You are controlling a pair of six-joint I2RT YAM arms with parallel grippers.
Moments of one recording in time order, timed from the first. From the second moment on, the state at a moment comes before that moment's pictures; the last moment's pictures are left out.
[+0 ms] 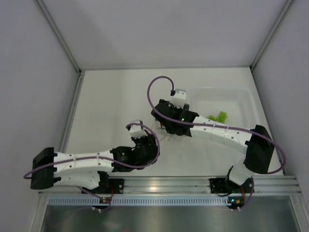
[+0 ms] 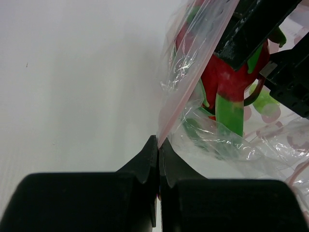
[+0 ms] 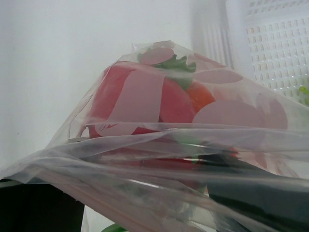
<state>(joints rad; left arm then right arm) -1.33 1.10 0.69 -0.26 -1.01 -1.12 1.04 1.58 1.31 -0.60 0.85 0.93</state>
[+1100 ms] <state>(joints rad) -1.03 0.85 0.59 -0.13 -0.66 -0.82 1.10 1.53 0.99 -0.17 0.41 0.51</state>
